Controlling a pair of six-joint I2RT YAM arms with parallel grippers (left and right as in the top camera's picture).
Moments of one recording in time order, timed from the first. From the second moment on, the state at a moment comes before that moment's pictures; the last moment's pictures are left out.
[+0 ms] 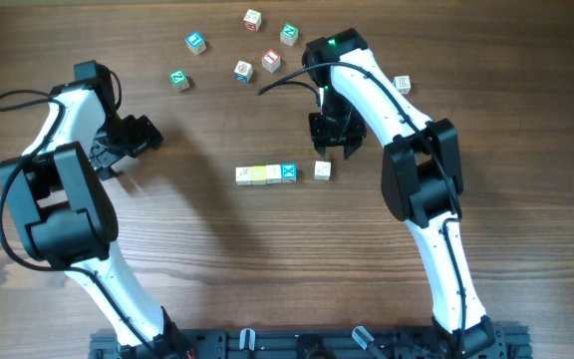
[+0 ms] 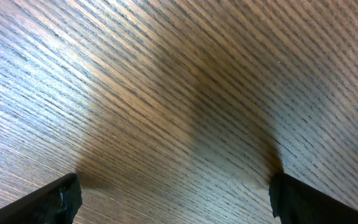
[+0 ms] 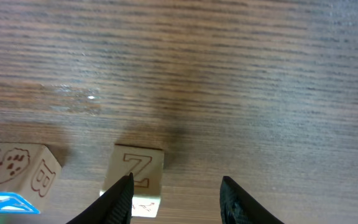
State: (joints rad) left arm 0.24 2.11 1.49 -0.94 -0.03 -0.42; right arm 0.44 2.51 2.23 -1.58 -0.12 0.32
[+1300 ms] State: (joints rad) left arm 0.24 2.11 1.49 -0.94 -0.03 -0.42; right arm 0.43 2.51 2.23 -1.59 -0.07 0.33
